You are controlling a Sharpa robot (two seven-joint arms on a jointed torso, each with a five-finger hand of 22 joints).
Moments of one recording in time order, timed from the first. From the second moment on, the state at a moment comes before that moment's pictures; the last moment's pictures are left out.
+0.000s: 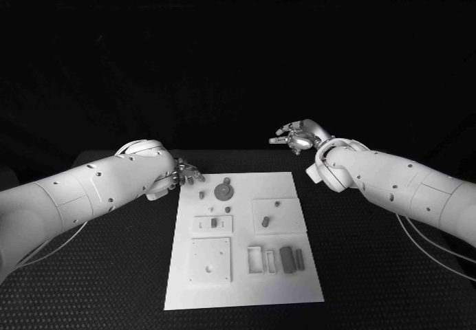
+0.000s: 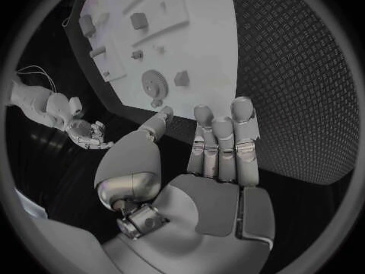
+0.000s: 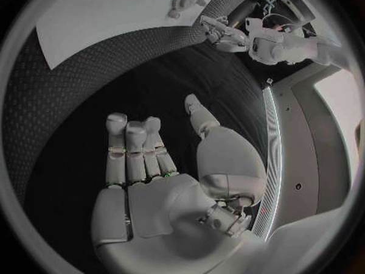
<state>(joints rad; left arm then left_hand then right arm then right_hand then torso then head) 1.38 -0.46 -0.13 0.96 -1.11 0.07 -0.51 0.73 -0.16 0.52 -0.10 0.07 1.00 0.08 0.23 0.76 1.20 -0.03 0.91 0.79 1.11 -0.14 1.31 0.73 0.02 1.23 -0.23 0.62 1.31 1.27 -0.57 -0.02 0.95 -0.81 -0.40 0.14 0.89 -0.07 0.34 -0.29 0.05 0.74 0.19 0.19 0.54 0.91 0.08 1.18 0.94 1.05 -0.03 1.38 0.91 0.18 0.96 -0.01 1.11 1.24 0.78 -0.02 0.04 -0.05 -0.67</state>
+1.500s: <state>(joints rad) 1.35 -0.42 -0.14 0.91 -1.08 0.18 -0.49 0.75 -0.06 0.49 -0.12 0.13 1.05 0.06 0.24 0.74 1.21 -0.04 0.94 0.78 1.12 -0.15 1.35 0.71 0.02 1.23 -0.24 0.68 1.31 1.27 -0.57 -0.02 0.95 -0.81 -0.39 0.14 0.89 -0.07 0.33 -0.29 0.05 0.73 0.18 0.19 0.54 0.91 0.08 1.18 0.93 1.05 -0.03 1.38 0.91 0.18 0.96 -0.01 1.11 1.24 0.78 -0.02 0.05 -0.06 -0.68</state>
